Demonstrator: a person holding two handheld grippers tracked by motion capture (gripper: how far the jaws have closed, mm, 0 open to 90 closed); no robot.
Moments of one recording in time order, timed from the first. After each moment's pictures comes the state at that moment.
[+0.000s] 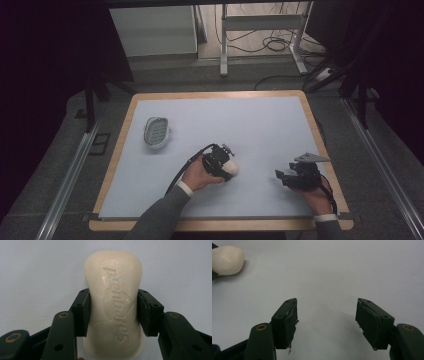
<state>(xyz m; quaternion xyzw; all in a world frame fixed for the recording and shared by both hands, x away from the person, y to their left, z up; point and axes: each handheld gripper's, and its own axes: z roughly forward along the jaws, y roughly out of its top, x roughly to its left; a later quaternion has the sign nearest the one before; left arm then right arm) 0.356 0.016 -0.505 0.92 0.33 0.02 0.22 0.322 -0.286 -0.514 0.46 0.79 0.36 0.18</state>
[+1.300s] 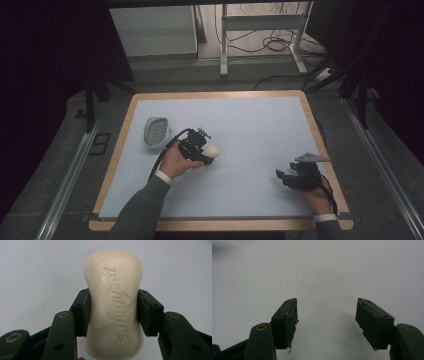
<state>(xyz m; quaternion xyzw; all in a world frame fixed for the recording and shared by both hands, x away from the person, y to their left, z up) 0.375 0.085 -0.469 0.89 0.39 0.04 0.26 0.322 -0.287 -0.515 0.46 0.79 0.36 0.18</state>
